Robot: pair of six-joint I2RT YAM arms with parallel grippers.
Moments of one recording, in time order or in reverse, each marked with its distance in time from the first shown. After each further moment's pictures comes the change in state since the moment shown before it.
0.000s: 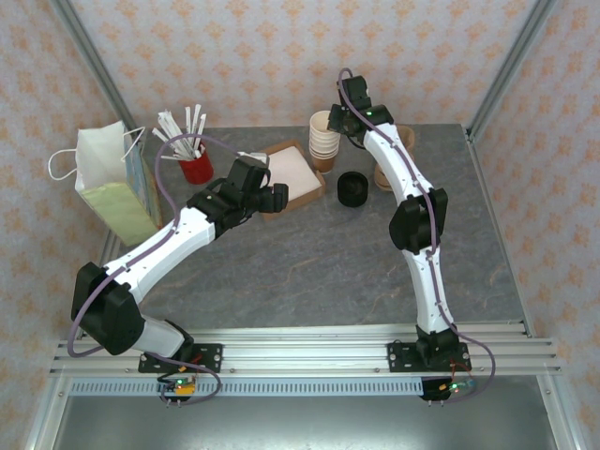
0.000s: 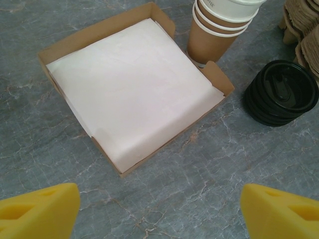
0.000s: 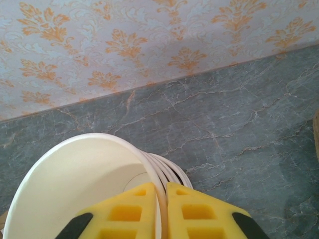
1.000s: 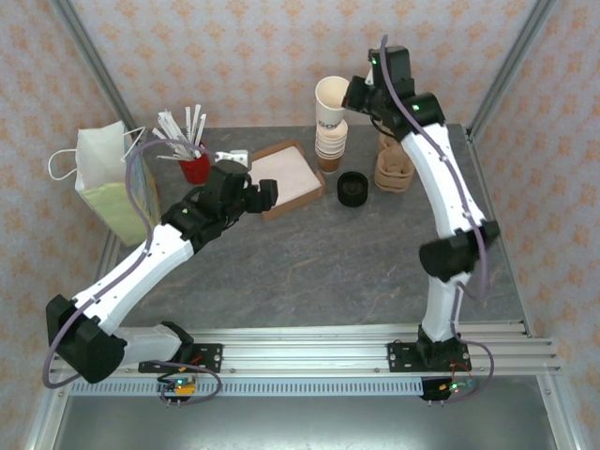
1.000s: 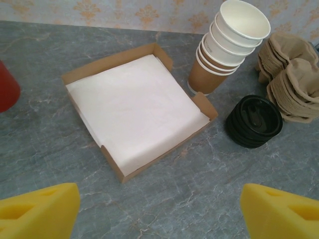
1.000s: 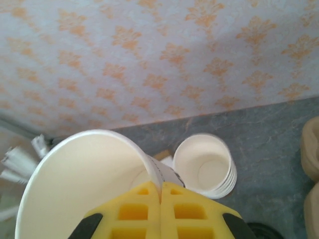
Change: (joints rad) left arm 0.000 -0.201 -0.061 0.000 -0.031 -0.053; right arm 0.028 -0.497 -0.225 -0.043 -0.118 -0.018
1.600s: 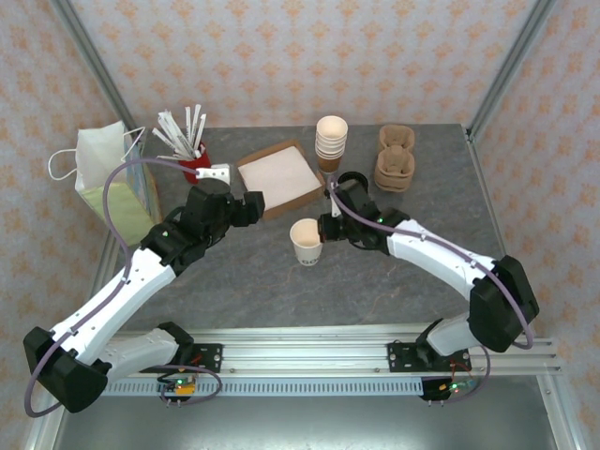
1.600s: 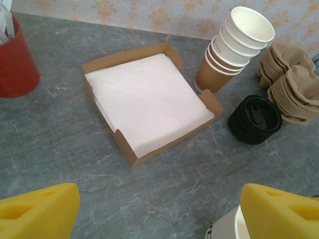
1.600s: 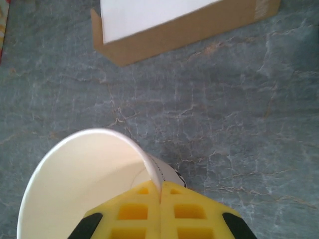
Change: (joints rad) left arm 0.000 -0.170 -0.128 -0.015 -0.021 -0.045; right arm 0.301 -0.466 -1.284 0.486 -0.101 0.010
